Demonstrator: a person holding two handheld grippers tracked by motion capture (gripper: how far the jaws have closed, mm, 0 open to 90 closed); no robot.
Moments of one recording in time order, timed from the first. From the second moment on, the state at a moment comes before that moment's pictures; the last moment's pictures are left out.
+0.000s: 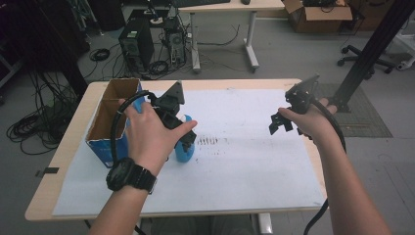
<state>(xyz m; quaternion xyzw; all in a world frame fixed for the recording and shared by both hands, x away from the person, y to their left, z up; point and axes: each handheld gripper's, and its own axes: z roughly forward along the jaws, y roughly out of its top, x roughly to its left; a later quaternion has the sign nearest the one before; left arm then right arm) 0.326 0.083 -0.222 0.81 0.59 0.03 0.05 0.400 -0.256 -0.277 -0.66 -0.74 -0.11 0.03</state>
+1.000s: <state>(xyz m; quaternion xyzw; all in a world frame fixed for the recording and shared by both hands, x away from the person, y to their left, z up) 0.353 0.081 -0.213 0.80 0.59 0.03 0.06 0.398 -0.256 -0.272 -0.65 -0.75 -0.12 0.02</state>
